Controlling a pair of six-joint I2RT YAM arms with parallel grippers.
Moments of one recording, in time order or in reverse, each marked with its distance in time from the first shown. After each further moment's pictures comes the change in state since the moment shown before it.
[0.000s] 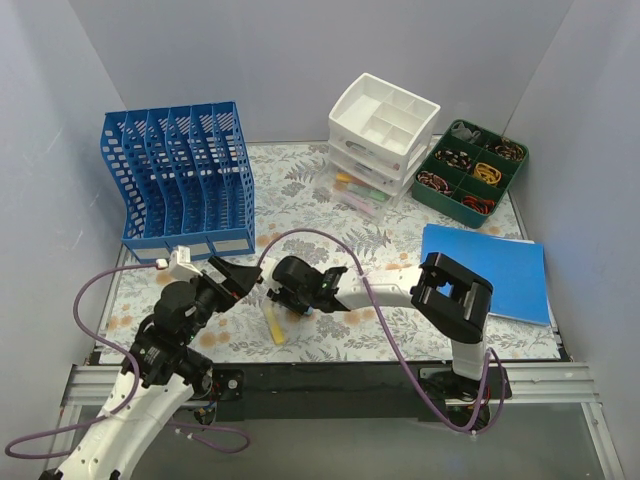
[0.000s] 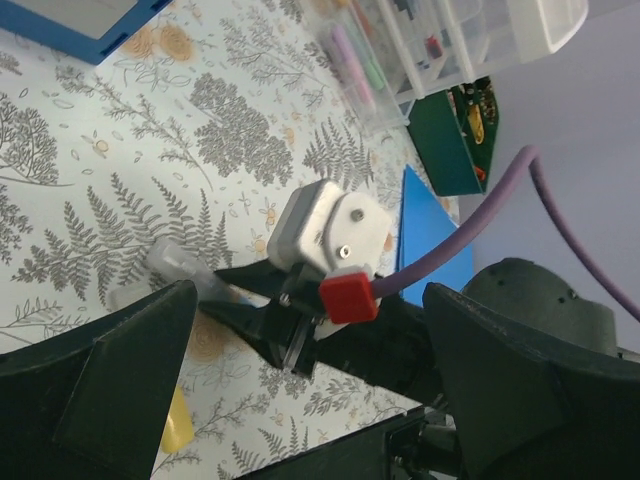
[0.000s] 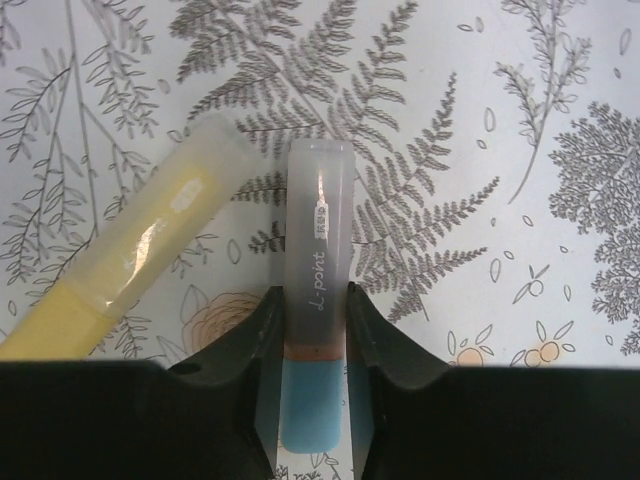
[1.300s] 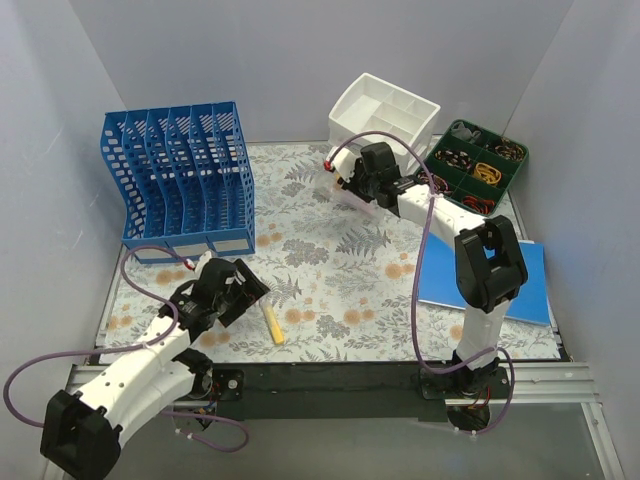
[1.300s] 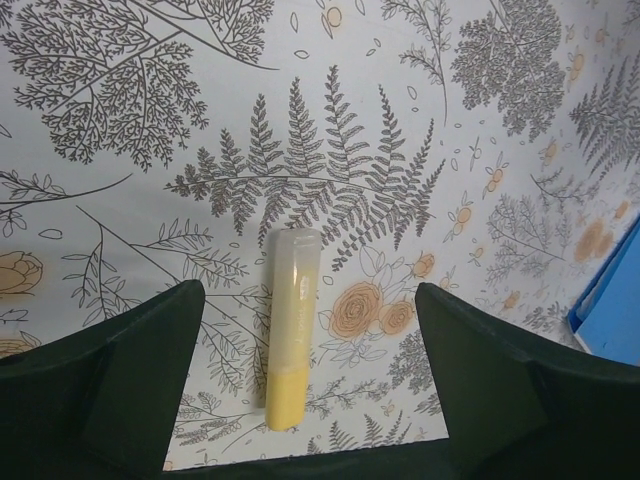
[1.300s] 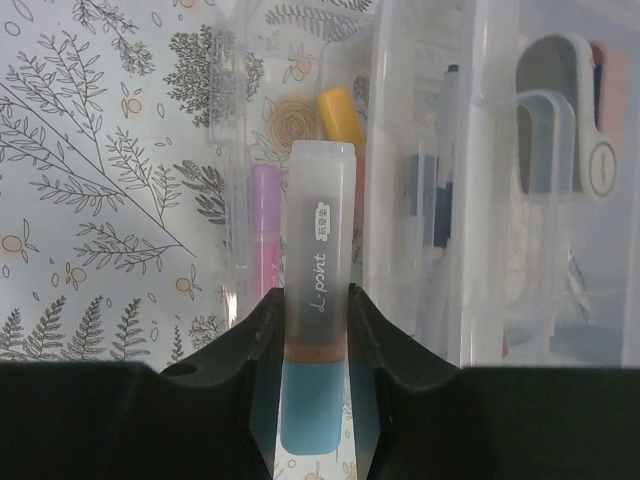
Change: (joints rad) left arm 0.000 0.519 -0.003 -0.066 -0.018 -0.093; right arm -0.678 -0.026 0.273 -0.051 -0.103 -0.581
